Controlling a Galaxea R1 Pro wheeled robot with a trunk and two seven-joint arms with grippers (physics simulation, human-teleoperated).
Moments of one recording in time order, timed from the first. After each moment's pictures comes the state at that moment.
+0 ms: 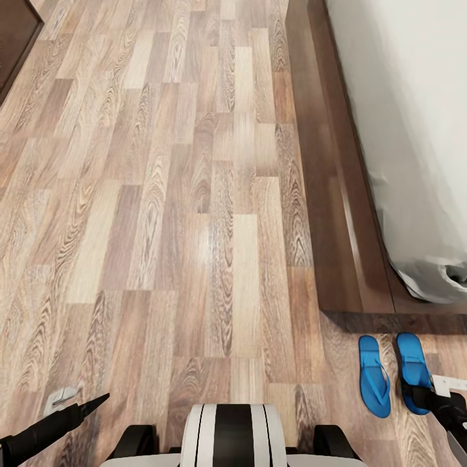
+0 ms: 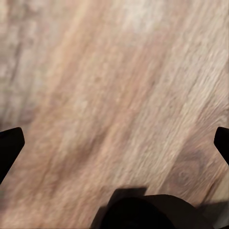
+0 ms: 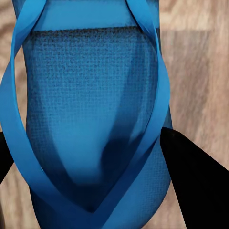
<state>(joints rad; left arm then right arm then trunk) -0.48 0.29 1.08 -0.48 -0.52 0.20 -1.20 -0.38 -0.45 -0.12 -0.57 -0.20 -0.10 0.05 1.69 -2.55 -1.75</state>
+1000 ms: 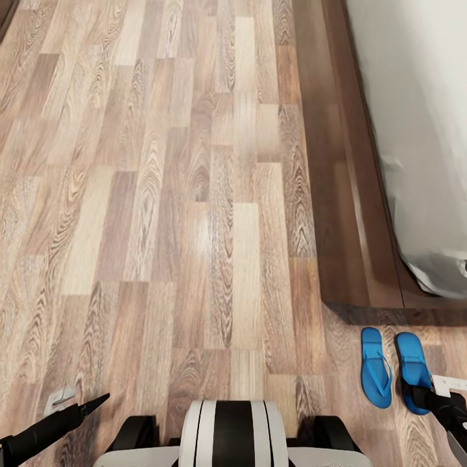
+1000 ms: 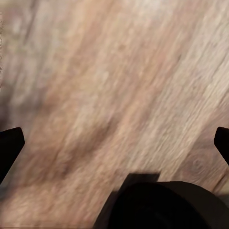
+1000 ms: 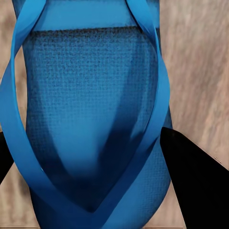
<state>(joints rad) -0.48 0.29 1.08 -0.48 -0.52 0.20 -1.20 -0.38 -0.45 -0.12 -0.57 -0.20 -0.10 0.05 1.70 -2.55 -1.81</state>
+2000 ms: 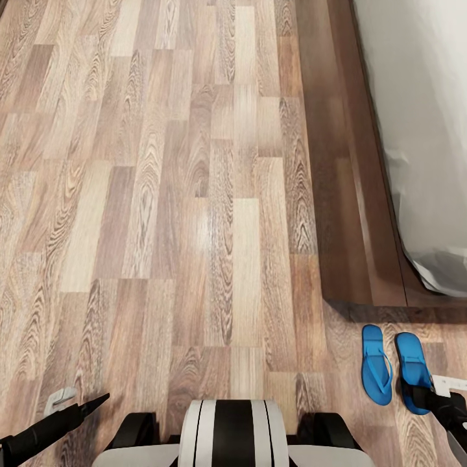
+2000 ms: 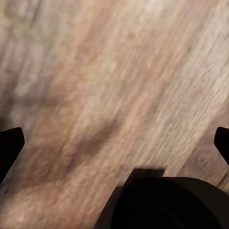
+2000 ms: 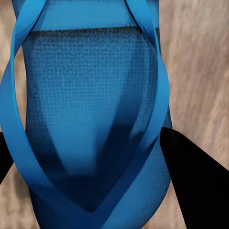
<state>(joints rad) -0.48 0.29 1.08 -0.48 -0.52 0.21 -1.20 -0.38 -0.45 -0.12 -0.57 -0.20 -0.10 0.05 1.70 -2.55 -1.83</state>
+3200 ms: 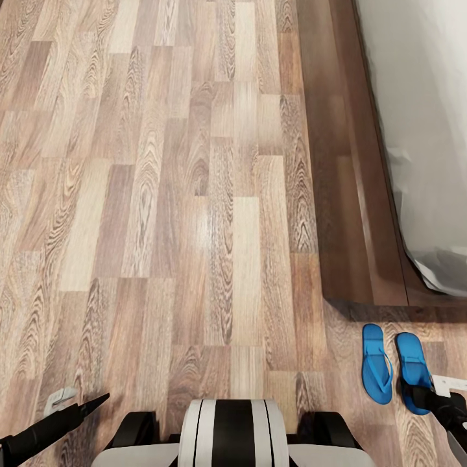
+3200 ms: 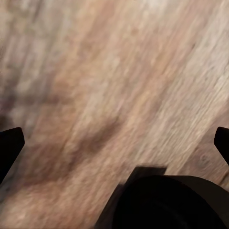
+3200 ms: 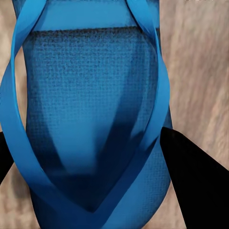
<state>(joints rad) -0.48 0.29 1.08 -0.48 -0.52 0.21 -1.20 -0.38 -0.45 -0.12 -0.57 -0.20 -0.10 0.05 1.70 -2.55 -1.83</state>
